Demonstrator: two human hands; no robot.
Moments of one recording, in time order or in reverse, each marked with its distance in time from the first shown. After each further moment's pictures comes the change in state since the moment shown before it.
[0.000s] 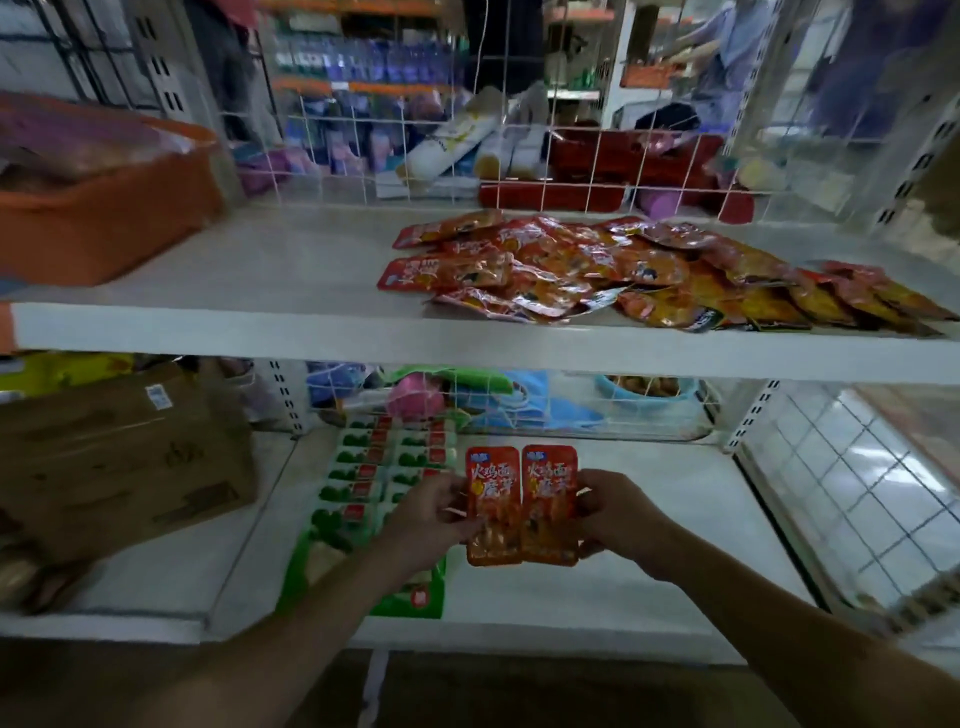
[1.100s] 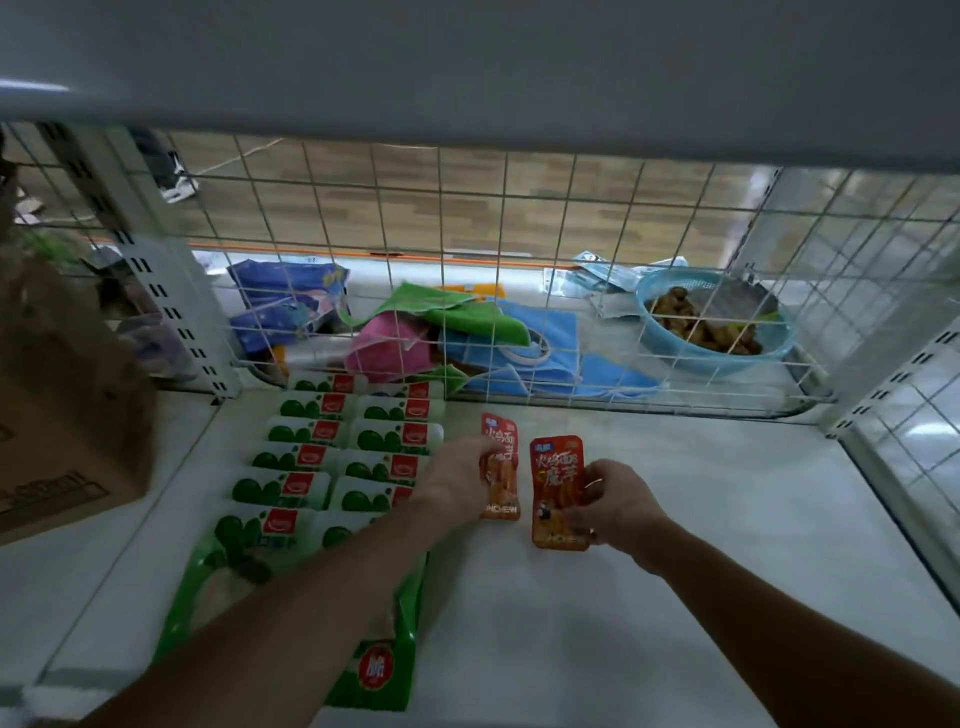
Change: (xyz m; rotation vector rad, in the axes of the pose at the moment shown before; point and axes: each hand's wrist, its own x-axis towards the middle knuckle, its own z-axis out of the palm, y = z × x) left_hand 0.203 -0.091 0.050 0.537 0.048 -0.016; right_hand 0.211 0.130 0.029 -0.086 0.171 0.286
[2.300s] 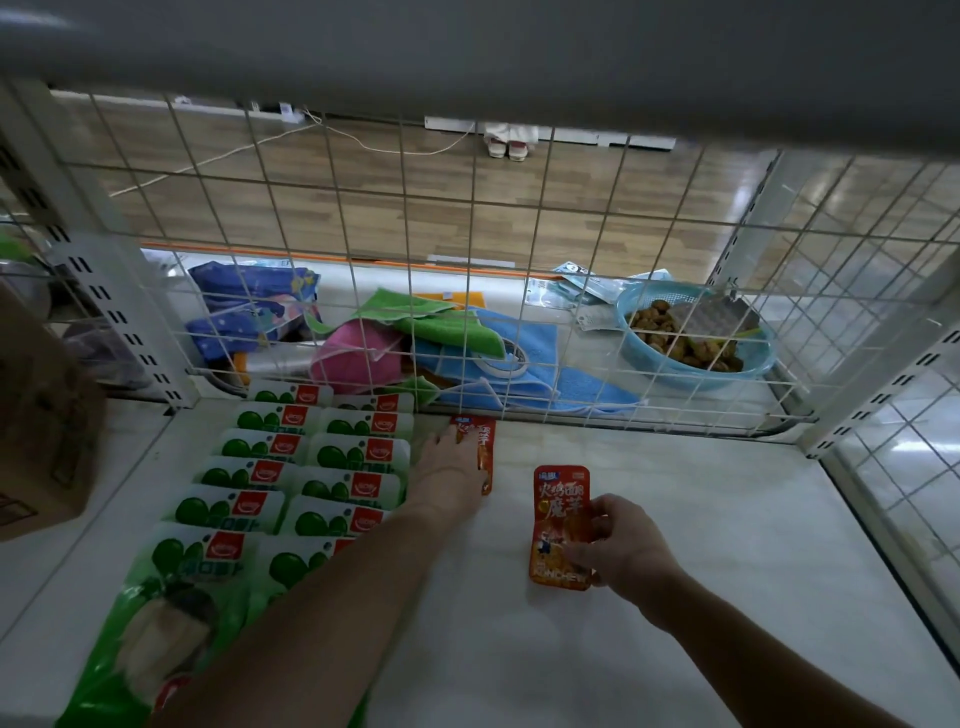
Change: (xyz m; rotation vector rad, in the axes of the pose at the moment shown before) left_hand 0.058 0.016 0.027 0.354 0.003 -0.112; right_hand 0.003 0.033 -0.021 0.024 0.025 -0.016
